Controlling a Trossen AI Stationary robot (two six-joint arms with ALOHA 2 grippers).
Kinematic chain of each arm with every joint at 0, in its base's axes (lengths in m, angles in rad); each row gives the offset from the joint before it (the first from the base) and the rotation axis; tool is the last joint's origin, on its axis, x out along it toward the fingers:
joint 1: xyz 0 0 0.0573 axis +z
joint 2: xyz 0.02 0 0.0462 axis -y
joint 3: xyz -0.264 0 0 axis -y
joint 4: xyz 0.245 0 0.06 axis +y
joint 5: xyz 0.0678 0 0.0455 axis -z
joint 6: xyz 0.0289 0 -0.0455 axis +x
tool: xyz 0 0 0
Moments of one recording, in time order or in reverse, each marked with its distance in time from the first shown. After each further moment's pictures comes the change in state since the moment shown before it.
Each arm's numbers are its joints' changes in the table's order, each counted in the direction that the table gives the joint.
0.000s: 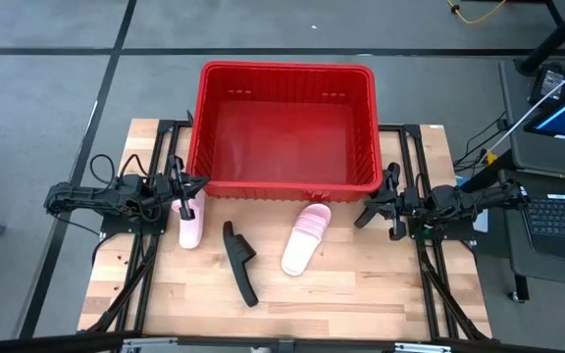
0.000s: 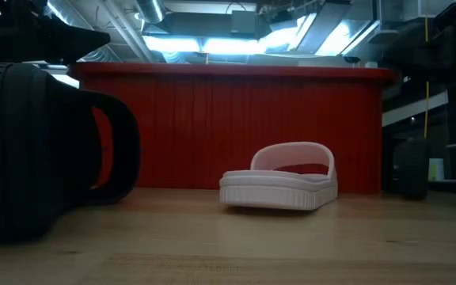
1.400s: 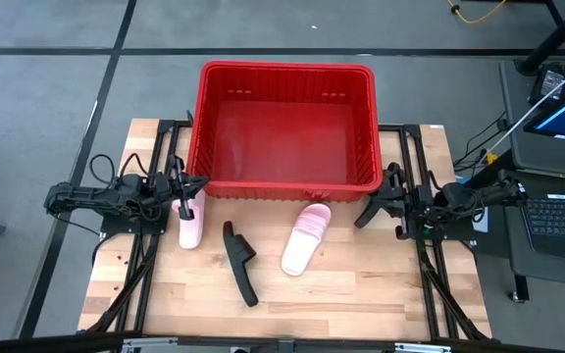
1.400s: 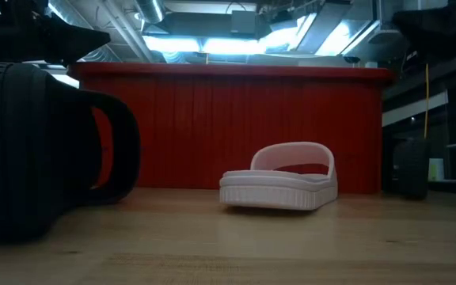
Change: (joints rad) left arm 0.000 0.000 0.000 -0.003 0.000 -0.060; right arm 0.055 0.000 0.000 -0.242 0.000 -0.075
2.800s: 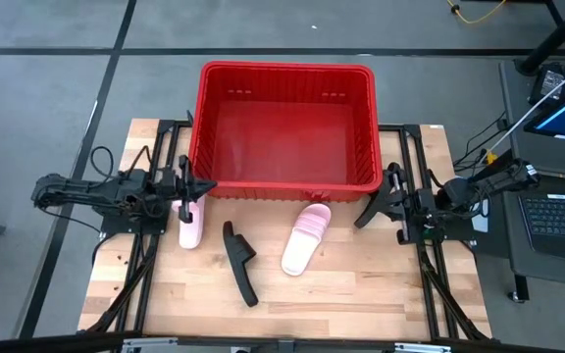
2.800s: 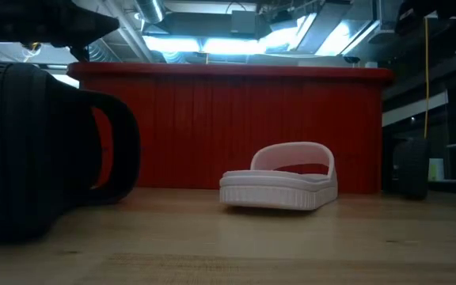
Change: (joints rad) left arm 0.000 -0.267 0.170 0.039 0.103 -0.191; right arm 0.094 -0.343 0.232 -0.007 0.030 -0.104
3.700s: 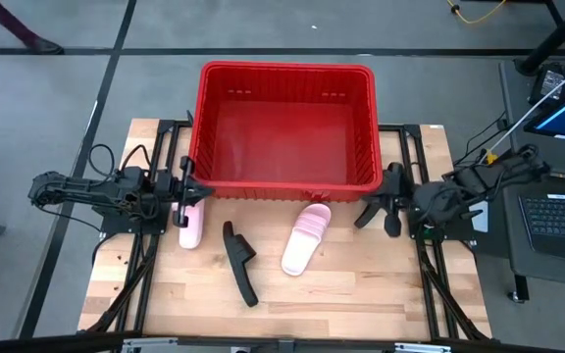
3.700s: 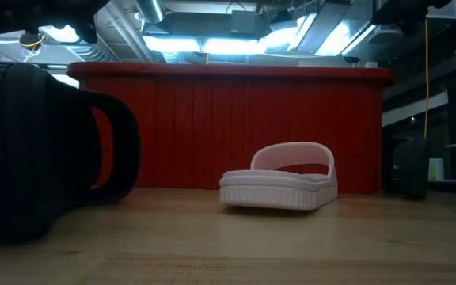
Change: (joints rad) left arm 0.000 -0.052 0.018 -0.140 0.191 0.062; right arm 0.030 -0.417 0.616 1.056 0.217 0.590
